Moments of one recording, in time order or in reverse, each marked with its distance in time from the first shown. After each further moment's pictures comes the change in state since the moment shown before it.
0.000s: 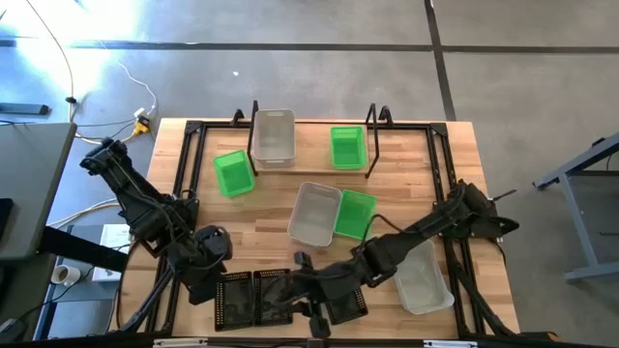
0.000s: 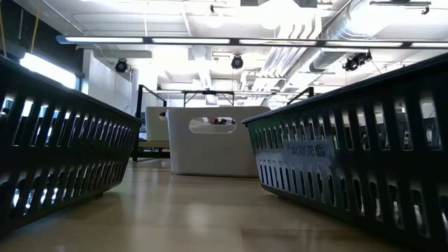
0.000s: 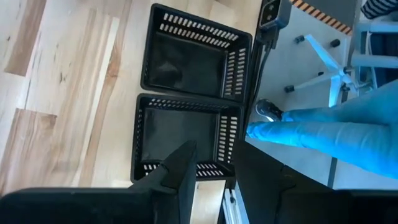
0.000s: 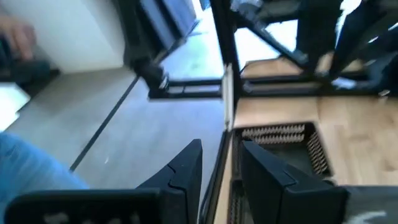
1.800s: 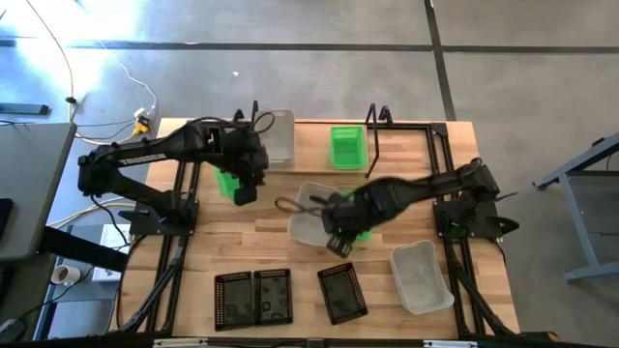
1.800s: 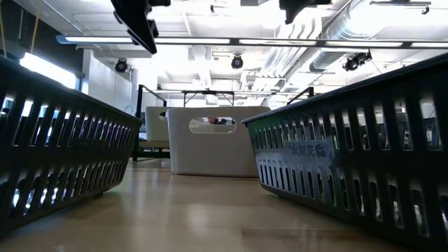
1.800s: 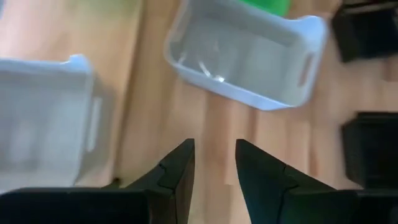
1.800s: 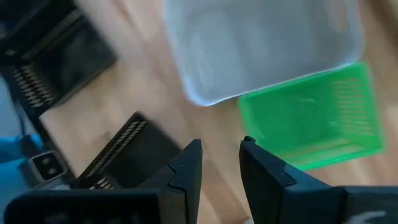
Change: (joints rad) left arm 0.990 -0.001 0.000 0.007 0.192 1.126; right arm -0.249 -0.155 0.035 -1.077 0.000 0.464
